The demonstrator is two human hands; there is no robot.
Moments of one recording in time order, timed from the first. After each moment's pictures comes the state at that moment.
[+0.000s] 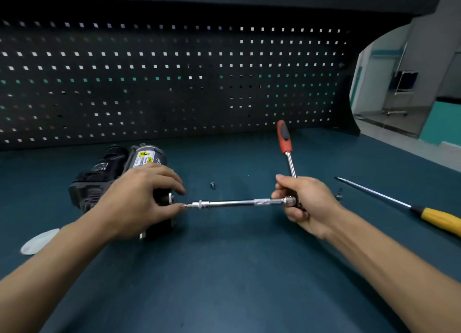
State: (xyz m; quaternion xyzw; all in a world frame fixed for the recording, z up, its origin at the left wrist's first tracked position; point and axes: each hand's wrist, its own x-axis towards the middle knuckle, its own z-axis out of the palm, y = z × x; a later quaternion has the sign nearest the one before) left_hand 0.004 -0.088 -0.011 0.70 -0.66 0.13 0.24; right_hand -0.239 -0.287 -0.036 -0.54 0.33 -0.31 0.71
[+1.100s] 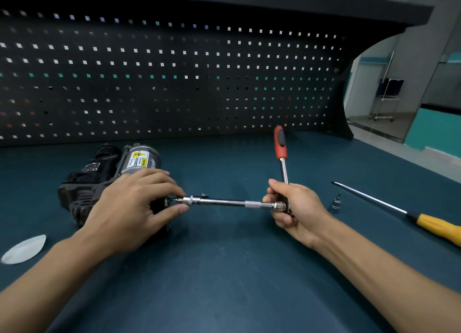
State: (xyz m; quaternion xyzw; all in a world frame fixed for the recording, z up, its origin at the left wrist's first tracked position) left_hand 0.008 -0.087 -0.026 0.69 -0.65 0.19 0.27; right_hand -0.222 -0.285 -0.046 -0.51 0.33 -0.32 0.73
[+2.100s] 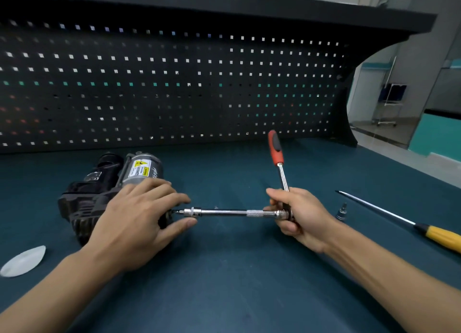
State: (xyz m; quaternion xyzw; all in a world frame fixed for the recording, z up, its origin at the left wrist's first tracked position) left_hand 0.002 -0.091 -0.035 0.71 -0.62 0.27 0.20; right_hand -0.223 -0.296 -0.041 -0.59 0.31 -0.27 0.70
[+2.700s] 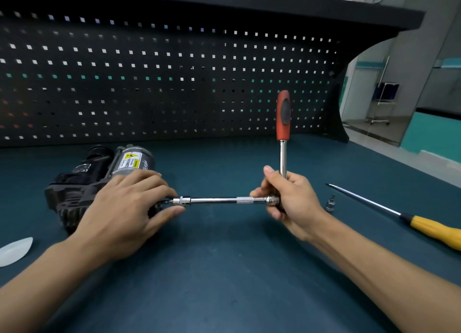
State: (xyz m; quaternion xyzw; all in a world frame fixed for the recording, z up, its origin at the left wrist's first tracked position) left_hand 0.001 -0.091 -0.033 0.70 -0.63 0.28 0.18; right_hand -0.222 -0.285 -0.036 -0.60 0.25 -0.37 0.66
